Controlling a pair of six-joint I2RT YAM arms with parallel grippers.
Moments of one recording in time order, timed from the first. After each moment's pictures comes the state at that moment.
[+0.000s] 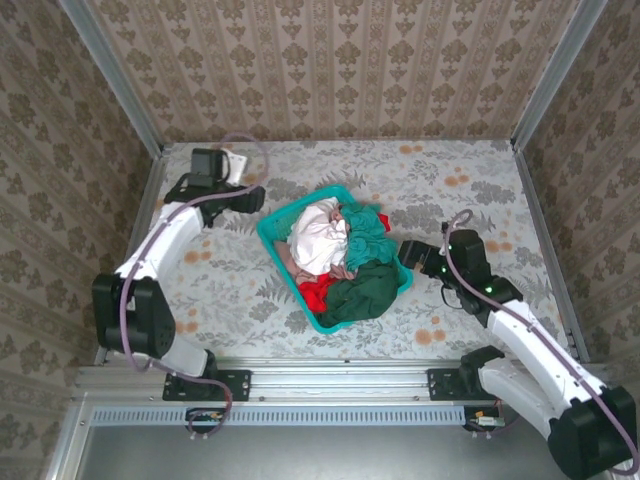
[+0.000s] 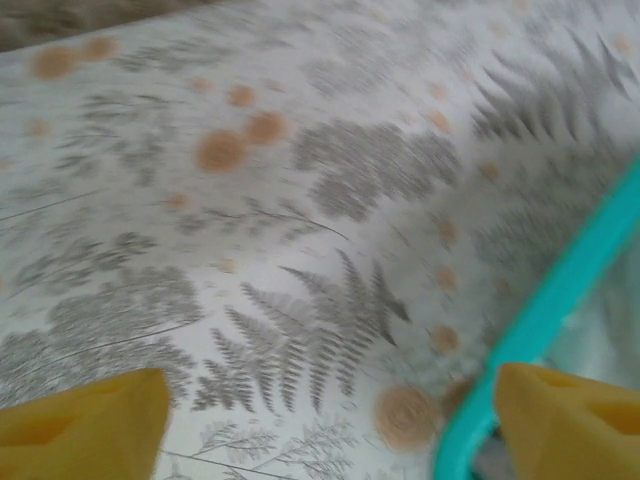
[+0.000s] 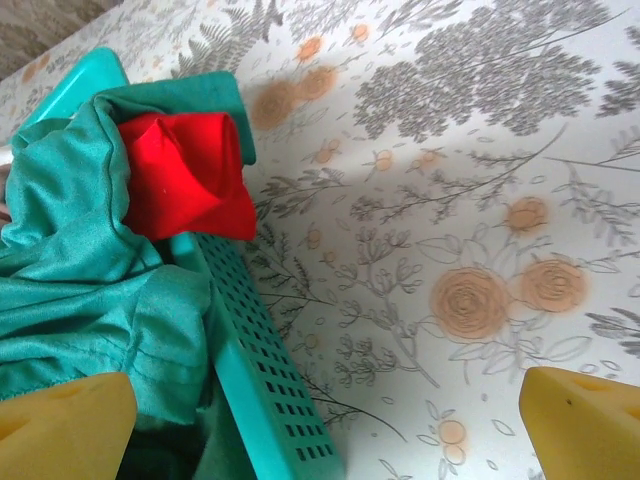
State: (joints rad) left arm -0.23 1.54 1.26 -0.53 0.13 0.14; right arm 0.28 0.84 0.54 -0.35 -0.02 0.58
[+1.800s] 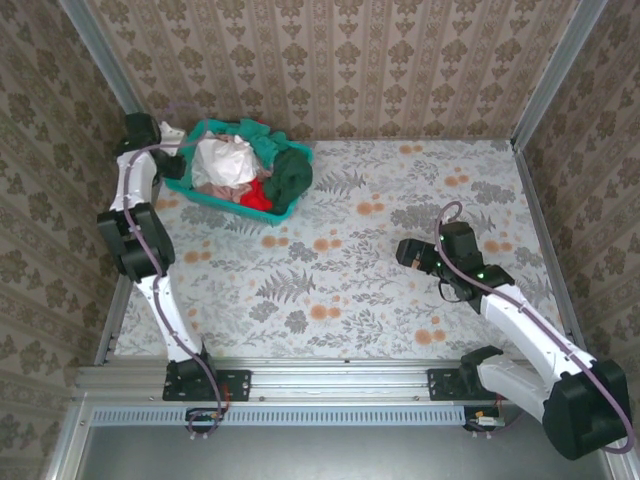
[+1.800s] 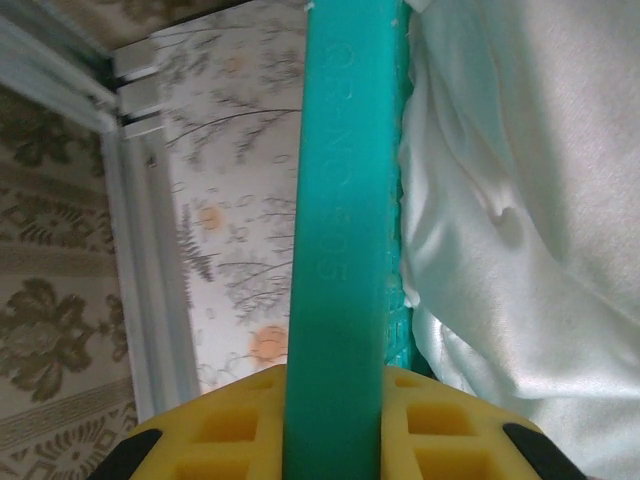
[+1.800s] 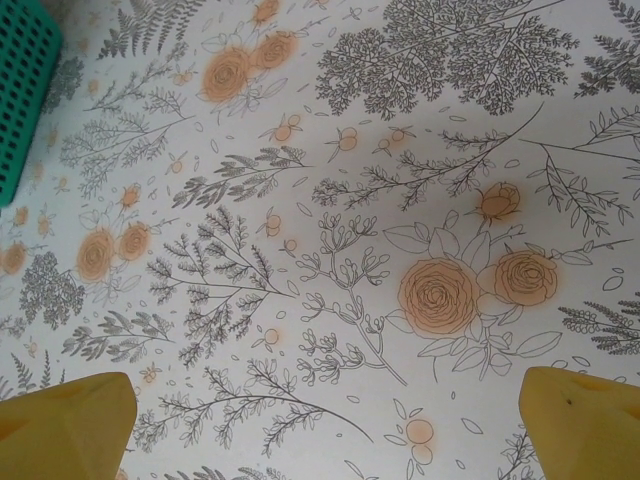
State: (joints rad) left arm 0.22 2.23 2.06 -0.76 0.14 0.47; right arm 0.28 1.00 0.61 -0.37 -0.01 0.55
